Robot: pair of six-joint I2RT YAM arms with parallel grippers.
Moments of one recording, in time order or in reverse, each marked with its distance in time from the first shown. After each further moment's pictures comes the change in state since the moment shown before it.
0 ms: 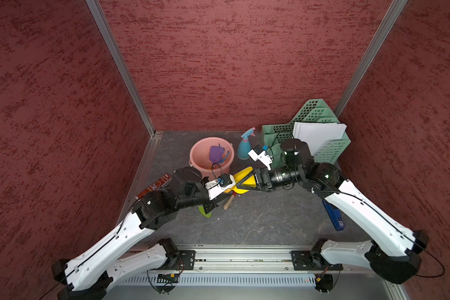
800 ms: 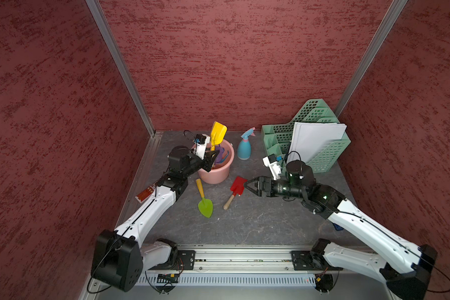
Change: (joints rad) left arm 0.566 0.384 -0.233 0.958 0.216 -0.385; right arm 0.001 -0.186 -0.425 0.321 0.391 0.019
